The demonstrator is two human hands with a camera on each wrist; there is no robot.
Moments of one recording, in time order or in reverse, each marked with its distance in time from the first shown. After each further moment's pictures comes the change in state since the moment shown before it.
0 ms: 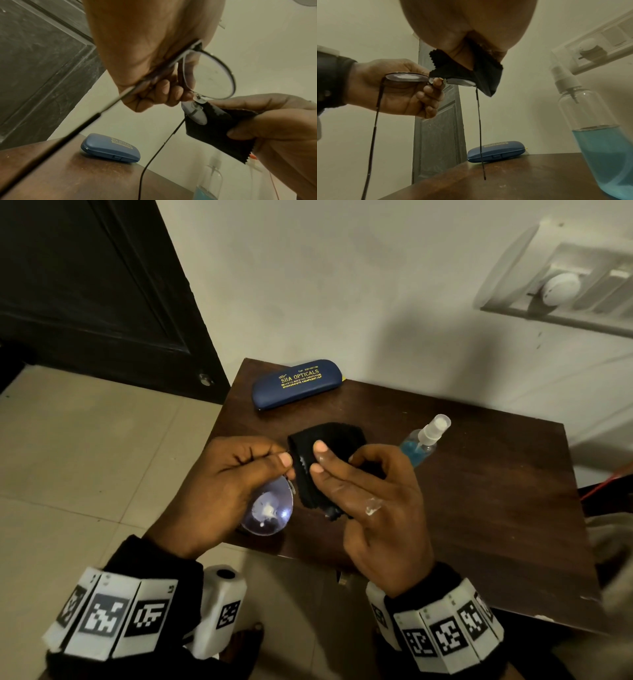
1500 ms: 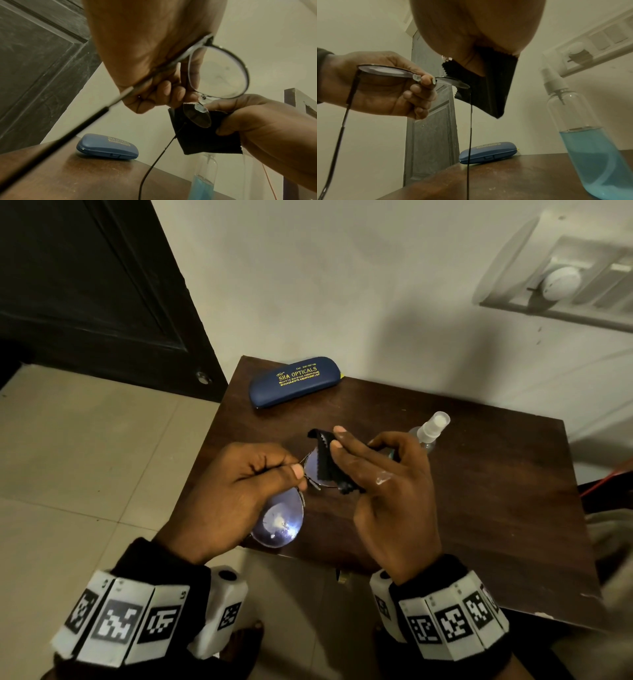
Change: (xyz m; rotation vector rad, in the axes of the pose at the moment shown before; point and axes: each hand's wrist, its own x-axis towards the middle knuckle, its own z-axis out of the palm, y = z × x) left_hand 0.000 -0.002 0.008 0.099 -0.087 0.050; right_hand 0.004 0.014 0.000 -0.086 -0.012 0.156
